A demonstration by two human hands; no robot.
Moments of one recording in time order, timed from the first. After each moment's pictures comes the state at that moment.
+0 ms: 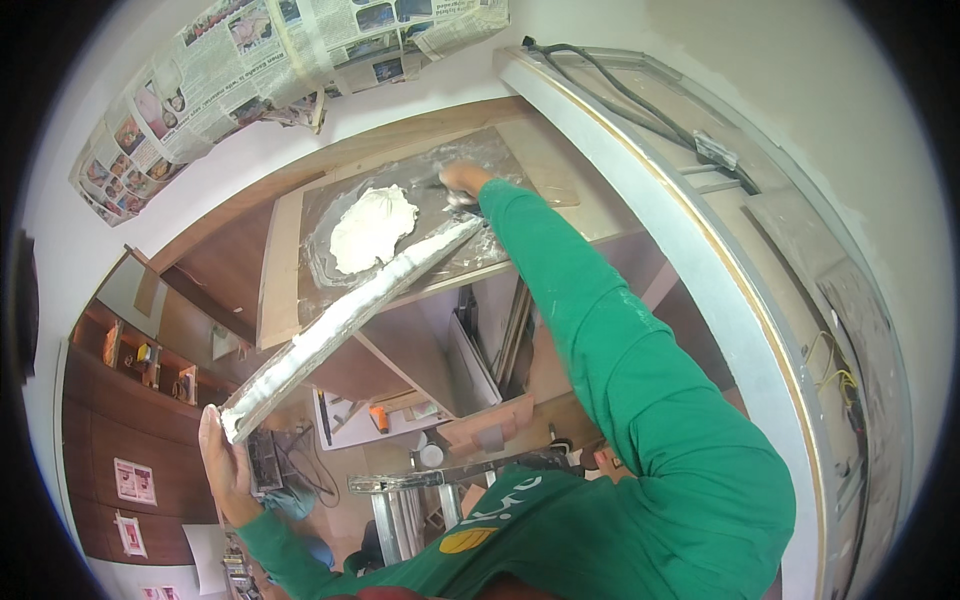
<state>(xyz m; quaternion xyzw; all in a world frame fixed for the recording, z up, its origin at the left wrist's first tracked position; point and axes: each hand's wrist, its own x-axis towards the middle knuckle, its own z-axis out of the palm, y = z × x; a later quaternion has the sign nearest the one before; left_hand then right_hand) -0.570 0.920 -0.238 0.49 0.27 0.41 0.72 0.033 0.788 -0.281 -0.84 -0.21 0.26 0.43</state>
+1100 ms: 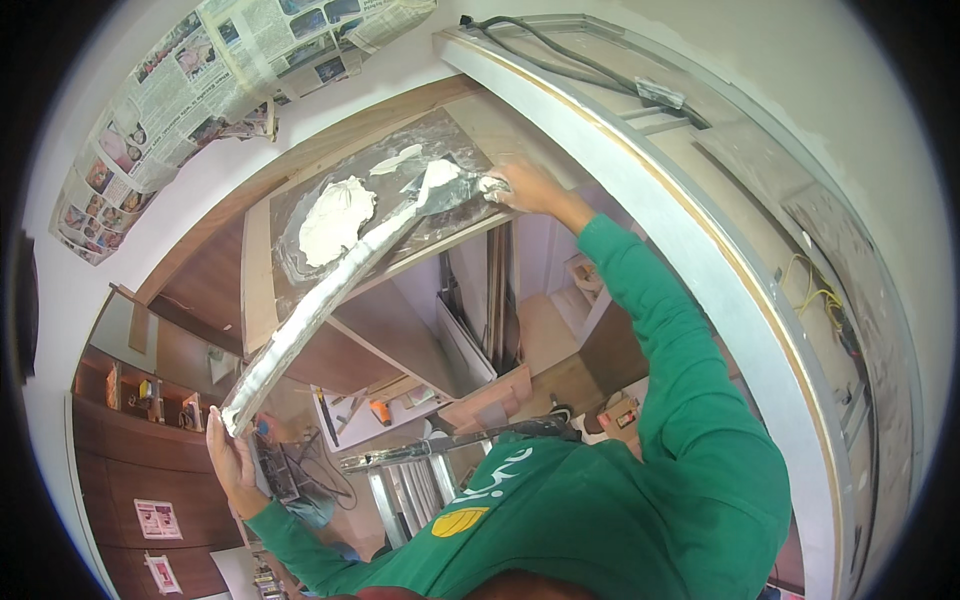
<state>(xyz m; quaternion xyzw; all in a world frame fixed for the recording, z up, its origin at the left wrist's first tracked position) -0.579 0.954 -0.278 0.48 0.24 0.38 0.75 -0.059 0.561 -0.284 -0.87 -0.44 -0.12 0.21</state>
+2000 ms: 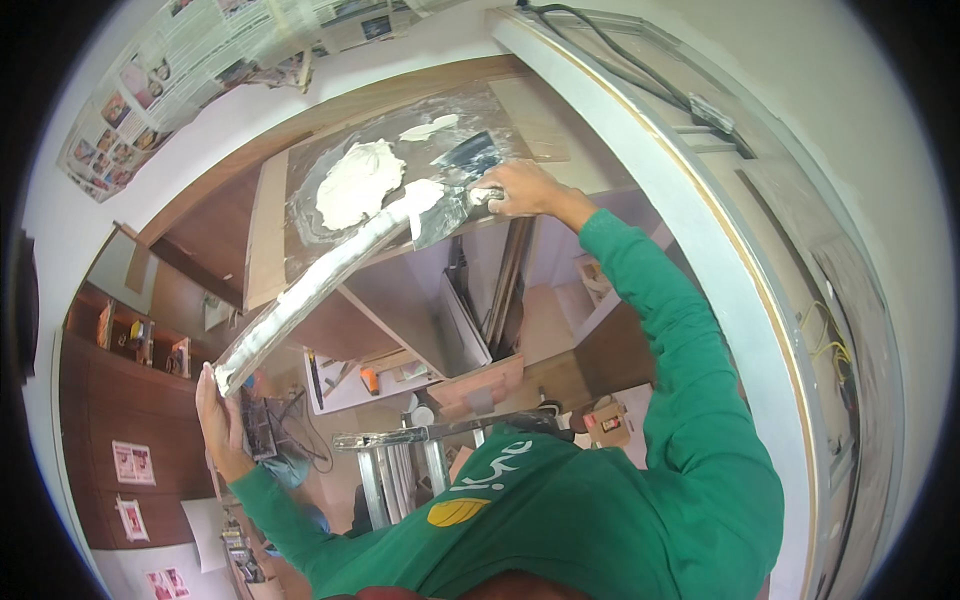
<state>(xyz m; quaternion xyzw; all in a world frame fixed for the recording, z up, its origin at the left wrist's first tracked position) -0.578 0.968 -0.291 0.49 0.24 0.38 0.75 -0.069 0.614 -0.282 -0.79 -0.58 -0.05 0.16</state>
